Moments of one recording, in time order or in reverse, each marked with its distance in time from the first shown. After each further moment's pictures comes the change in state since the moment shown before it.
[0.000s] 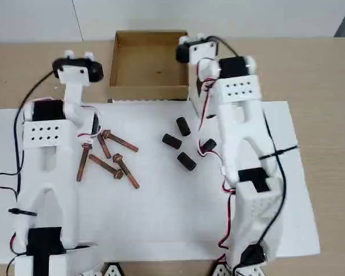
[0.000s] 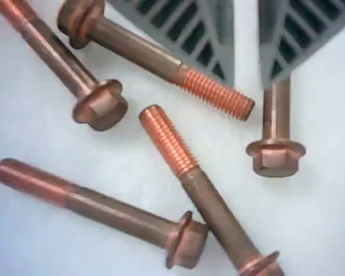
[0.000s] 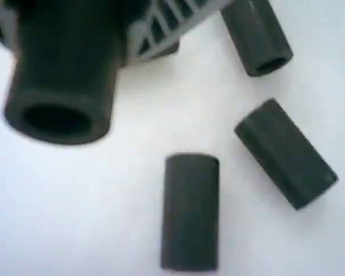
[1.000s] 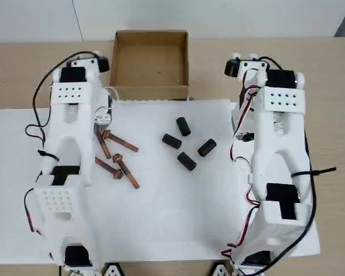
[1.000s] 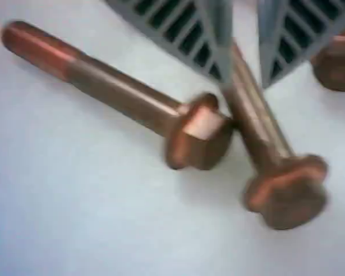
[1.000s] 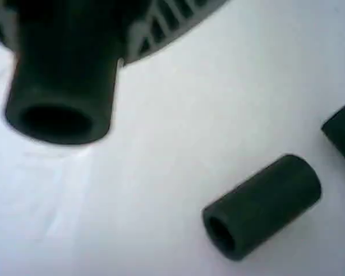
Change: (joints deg) left arm 0.5 42.2 -37.5 12.9 15.8; right arm 13.4 -12.3 21.9 0.1 0.0
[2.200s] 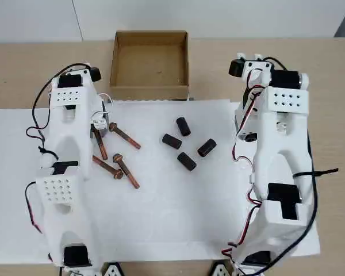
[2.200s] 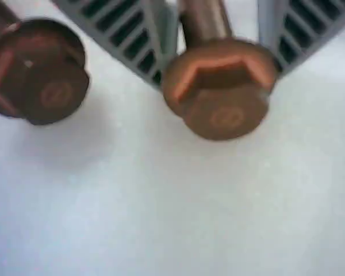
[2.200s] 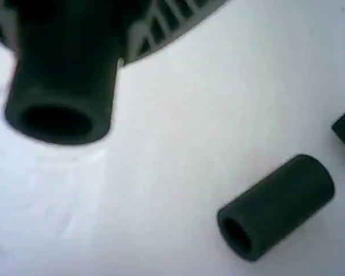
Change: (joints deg) left arm -1.9 8.9 -1.1 -4.7 0.8; right arm 0.8 0.0 0.0 0.0 0.0
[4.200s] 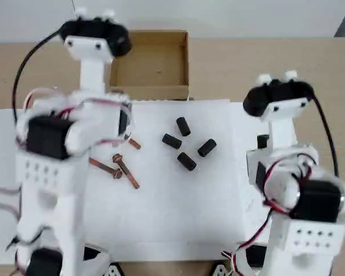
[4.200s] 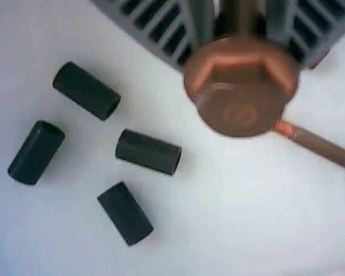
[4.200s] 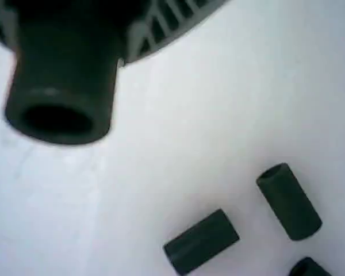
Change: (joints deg) left arm 19.6 -64.0 16.6 6.0 -1.4; right arm 0.0 -63.1 33.3 -1.8 0.2
